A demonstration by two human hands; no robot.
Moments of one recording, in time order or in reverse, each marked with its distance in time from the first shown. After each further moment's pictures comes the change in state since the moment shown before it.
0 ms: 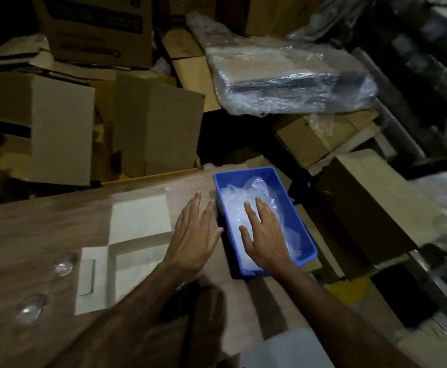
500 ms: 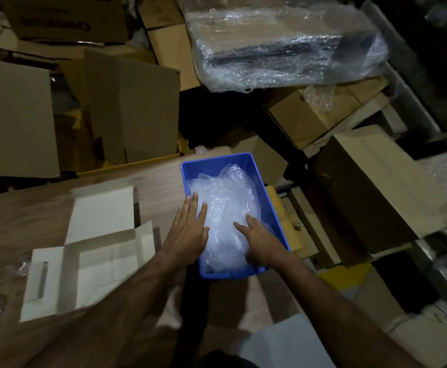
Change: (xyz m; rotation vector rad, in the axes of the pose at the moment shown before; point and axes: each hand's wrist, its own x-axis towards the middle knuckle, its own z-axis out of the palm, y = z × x) left_hand 0.055 0.045 0.092 0.136 -0.290 -0.061; right_hand 0.012 0.118 0.004 -0.042 -0.646 0.042
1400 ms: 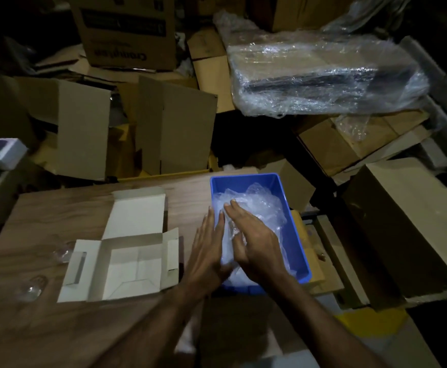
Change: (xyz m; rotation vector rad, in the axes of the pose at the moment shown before) left_hand -0.047 0.024 -0.015 -0.465 0.176 -0.078; right_hand -0.037 -0.090 -0.044 0.379 0.779 -0.522
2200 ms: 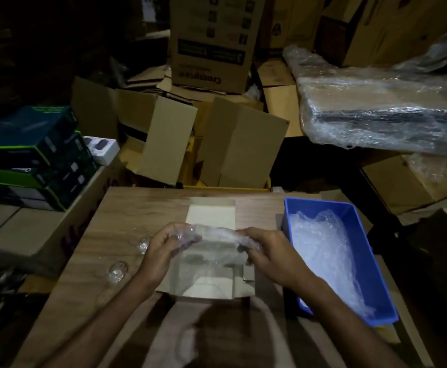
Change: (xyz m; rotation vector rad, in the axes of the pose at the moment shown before) left_hand -0.109 -0.115 -0.217 -0.820 0.400 -0.198; right_hand 0.055 -0.121 0.075 0.248 -0.471 0.002
